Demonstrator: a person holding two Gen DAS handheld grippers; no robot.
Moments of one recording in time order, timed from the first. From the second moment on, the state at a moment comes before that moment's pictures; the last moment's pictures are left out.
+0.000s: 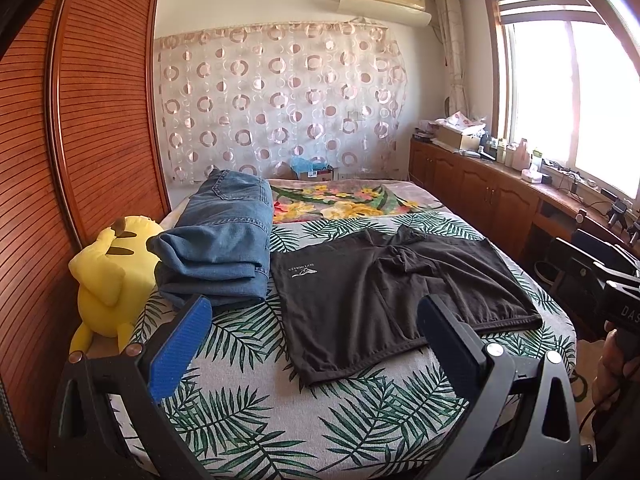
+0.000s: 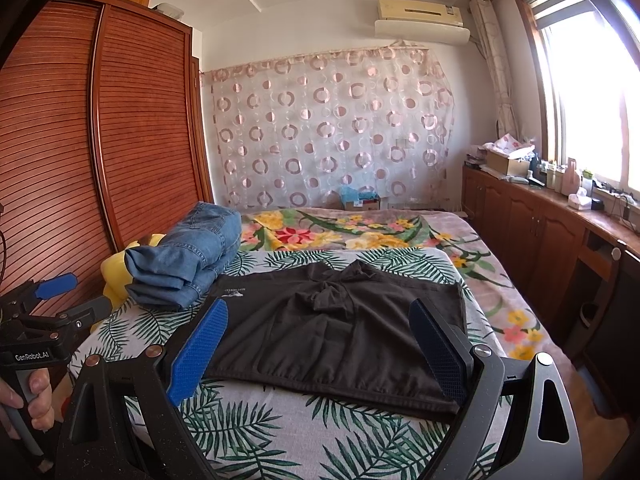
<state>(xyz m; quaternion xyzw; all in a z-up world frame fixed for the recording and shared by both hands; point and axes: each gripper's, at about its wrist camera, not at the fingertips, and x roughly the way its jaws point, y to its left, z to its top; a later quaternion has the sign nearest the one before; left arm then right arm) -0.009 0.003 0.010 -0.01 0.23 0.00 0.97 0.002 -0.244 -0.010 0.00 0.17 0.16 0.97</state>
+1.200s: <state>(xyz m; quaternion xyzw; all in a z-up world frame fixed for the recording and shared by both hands) 0.027 0.012 -0.051 0.00 0.31 -0.02 0.95 0.031 -0.253 -0.032 -0.01 0.21 0.13 0.97</state>
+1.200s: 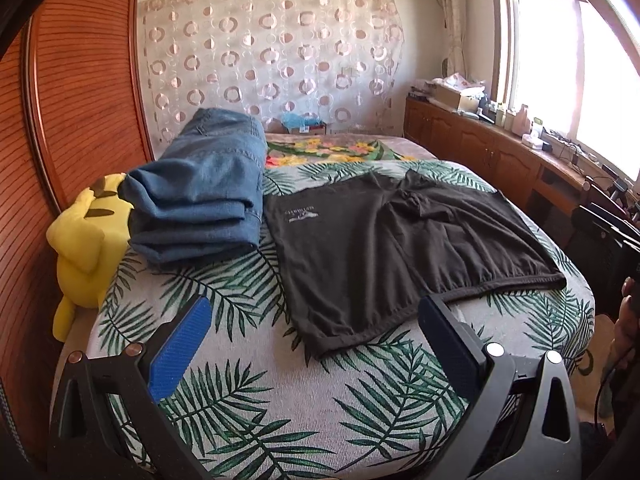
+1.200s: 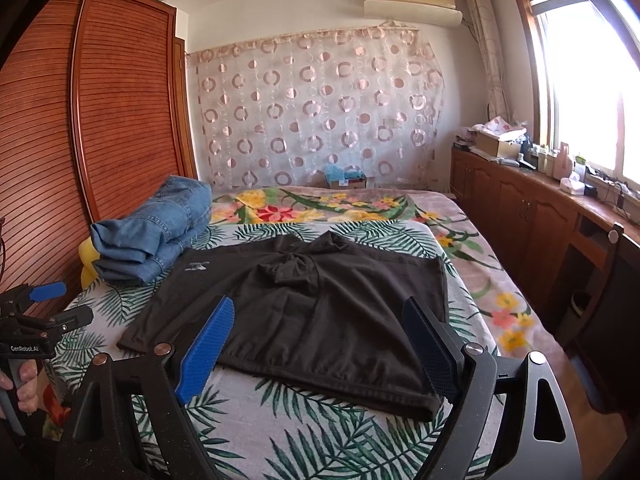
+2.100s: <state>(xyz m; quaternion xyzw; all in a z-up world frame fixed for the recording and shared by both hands) 0.058 0.028 -0.105 0.00 0.40 -0.03 0.92 0.053 -0.275 -0.039 -0.02 0.34 0.08 0.94</state>
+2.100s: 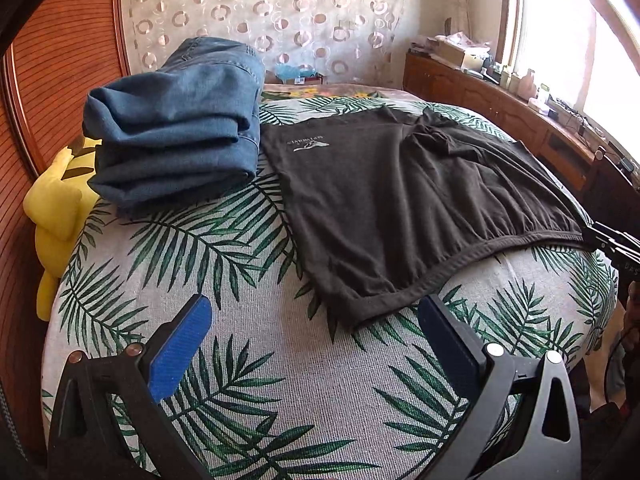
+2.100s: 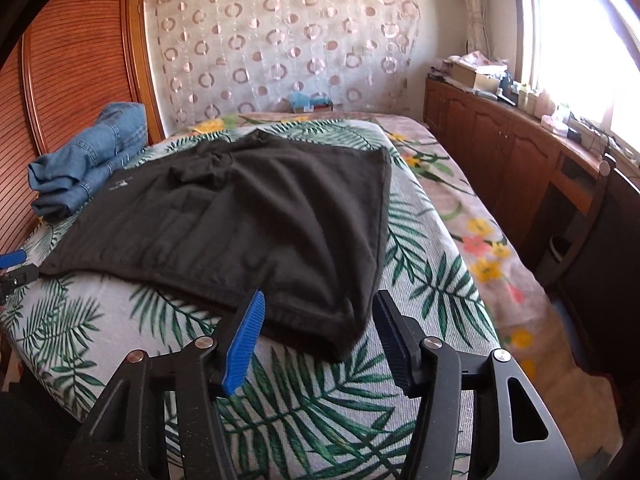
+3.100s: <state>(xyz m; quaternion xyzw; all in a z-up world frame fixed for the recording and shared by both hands) 0.065 0.038 -0.105 -0.04 0.40 -0.07 0.91 0.046 -0.295 -0.021 0.00 0.34 0.10 0.94</state>
